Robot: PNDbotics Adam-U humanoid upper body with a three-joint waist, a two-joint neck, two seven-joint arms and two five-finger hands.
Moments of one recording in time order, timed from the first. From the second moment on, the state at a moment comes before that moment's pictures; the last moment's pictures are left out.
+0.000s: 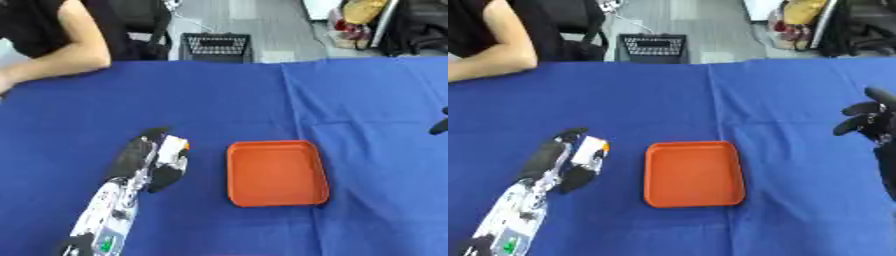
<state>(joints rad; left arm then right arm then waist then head) -0.28 0.15 -0.12 -1.50 -1.04 0.19 -0.14 -0.10 -0.28 -0.26 -1.89 -0.17 -0.33 0.48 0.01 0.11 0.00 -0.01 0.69</state>
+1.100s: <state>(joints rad) -0.27 0.15 -0.14 -1.48 -1.03 0.18 -0.15 -0.10 -0.28 -0.26 -1.89 -0.17 -0.33 0.48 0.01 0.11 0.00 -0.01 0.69</state>
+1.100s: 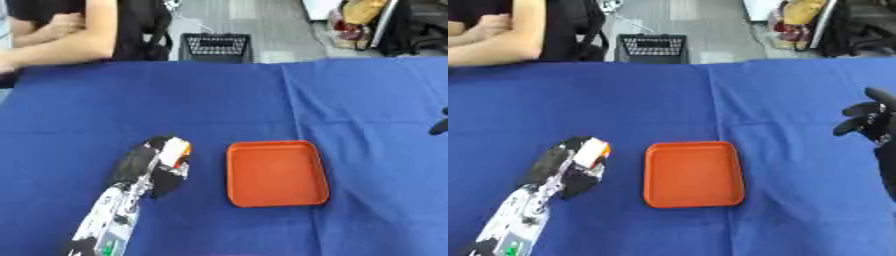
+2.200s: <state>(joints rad) -0.27 0.15 -0.15 -1.48 -1.05 0.18 -0.17 -0.10 -0.28 -0.26 -1.89 -0.17 -0.33 0.48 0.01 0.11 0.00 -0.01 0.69</state>
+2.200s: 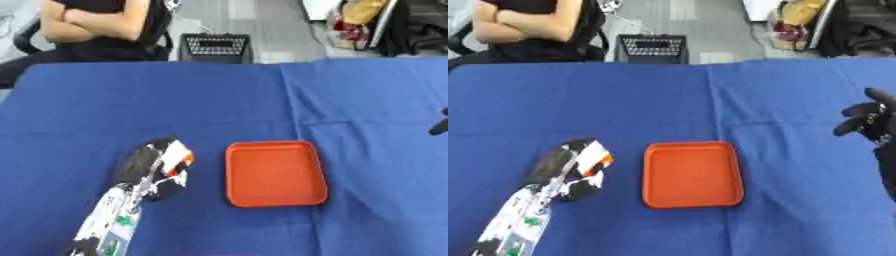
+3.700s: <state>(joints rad) -0.45 0.20 -0.33 -1.67 -0.94 0.09 -0.28 -0.10 -0.28 -0.26 -1.89 -0.18 -0.32 0.48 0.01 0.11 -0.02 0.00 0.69</state>
